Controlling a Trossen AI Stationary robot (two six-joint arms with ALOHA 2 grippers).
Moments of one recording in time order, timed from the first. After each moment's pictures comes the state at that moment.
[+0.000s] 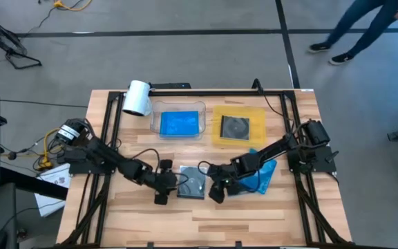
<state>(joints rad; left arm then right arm) -0.41 1.67 0.62 0.11 -0.25 -0.22 0.28 1.88 0.98 -0.07 -0.14 0.75</state>
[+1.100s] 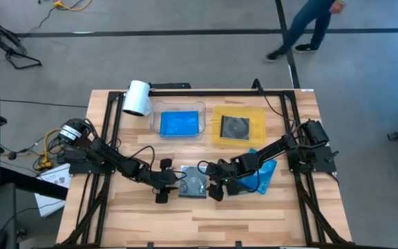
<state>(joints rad) -0.39 1.68 0.52 0.37 -0.24 -0.24 0.26 1.89 0.98 -0.02 -0.01 0.59</state>
